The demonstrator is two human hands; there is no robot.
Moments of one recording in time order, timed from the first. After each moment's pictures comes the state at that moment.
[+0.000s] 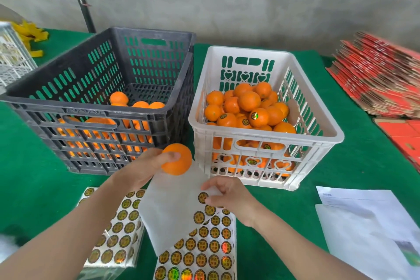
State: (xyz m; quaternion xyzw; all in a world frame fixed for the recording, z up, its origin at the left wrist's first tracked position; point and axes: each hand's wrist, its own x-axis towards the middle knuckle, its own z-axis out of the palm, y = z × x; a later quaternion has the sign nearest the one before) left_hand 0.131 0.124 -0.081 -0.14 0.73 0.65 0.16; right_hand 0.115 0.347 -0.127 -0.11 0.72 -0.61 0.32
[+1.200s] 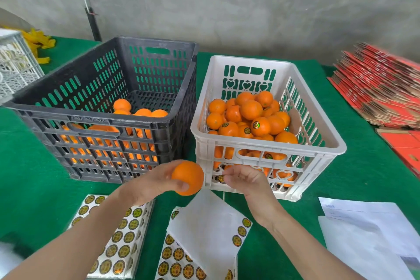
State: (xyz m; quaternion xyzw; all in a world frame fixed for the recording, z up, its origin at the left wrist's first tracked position) left_hand 0.135 0.133 -0.087 -0.02 0.76 0.61 0.23; right_hand 0.104 0.362 -0.092 -0.08 0.68 -0.71 0.17
